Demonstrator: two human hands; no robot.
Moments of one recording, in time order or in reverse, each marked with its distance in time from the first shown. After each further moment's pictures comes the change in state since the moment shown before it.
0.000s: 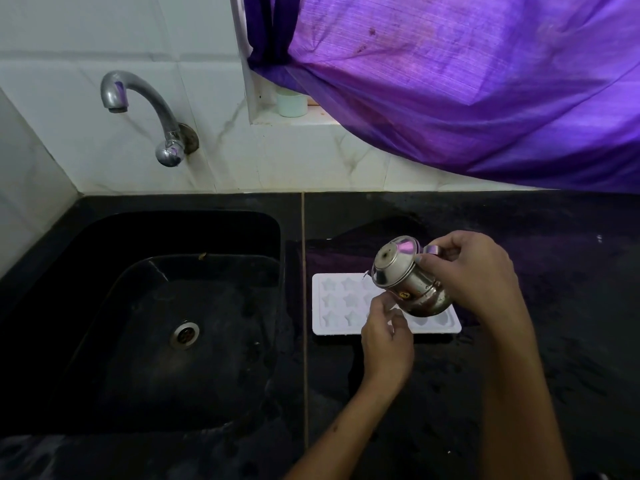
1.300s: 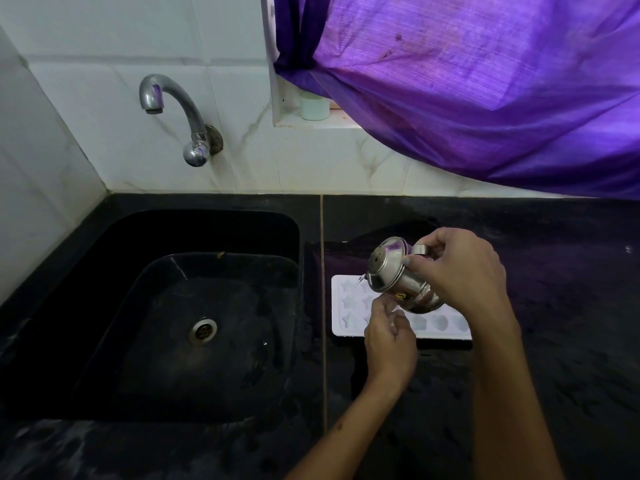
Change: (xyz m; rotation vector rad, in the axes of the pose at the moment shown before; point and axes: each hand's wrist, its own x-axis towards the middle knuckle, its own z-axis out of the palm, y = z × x) left_hand 0.005 -0.003 -0.020 -0.028 0.068 -0.026; right_hand 0.000 -0.026 0.027 -0.075 0.025 -0.132
